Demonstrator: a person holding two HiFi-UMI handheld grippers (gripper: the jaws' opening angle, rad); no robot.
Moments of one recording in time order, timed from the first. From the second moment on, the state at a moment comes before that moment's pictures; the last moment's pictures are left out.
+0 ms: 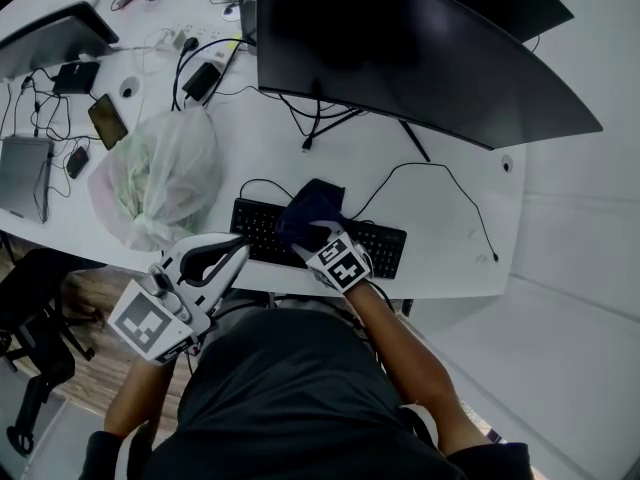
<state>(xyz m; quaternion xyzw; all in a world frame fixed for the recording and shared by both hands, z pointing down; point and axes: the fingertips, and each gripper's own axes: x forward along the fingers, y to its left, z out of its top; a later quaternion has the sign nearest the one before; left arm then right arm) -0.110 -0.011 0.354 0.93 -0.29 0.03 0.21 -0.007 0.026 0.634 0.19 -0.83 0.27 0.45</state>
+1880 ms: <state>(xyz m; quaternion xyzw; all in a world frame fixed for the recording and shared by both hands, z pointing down) -0.107 0.005 0.390 0.92 -0.30 0.05 0.24 -0.022 0.045 0.630 0.22 -0.82 0.34 0.40</state>
